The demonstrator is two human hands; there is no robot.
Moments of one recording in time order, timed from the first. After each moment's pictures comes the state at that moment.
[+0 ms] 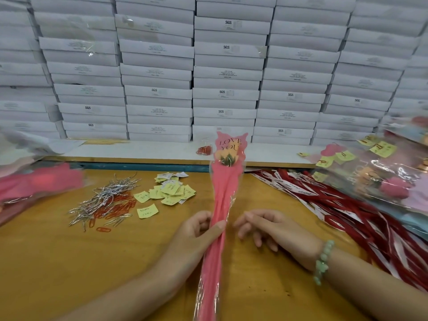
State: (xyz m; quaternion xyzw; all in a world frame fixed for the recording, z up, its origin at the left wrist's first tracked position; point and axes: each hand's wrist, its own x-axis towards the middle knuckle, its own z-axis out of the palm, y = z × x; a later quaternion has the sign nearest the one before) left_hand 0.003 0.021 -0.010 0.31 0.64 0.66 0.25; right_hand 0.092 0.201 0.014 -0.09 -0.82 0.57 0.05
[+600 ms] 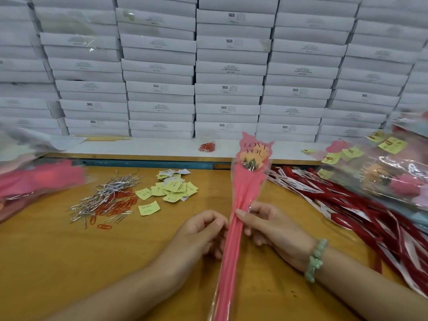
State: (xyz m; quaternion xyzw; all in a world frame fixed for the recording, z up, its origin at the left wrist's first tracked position) left_hand 0.003 0.019 -0.004 0.34 0.63 0.64 0.29; right_hand 0.080 0.187 0.008 -0.06 -0.71 0.70 0.07
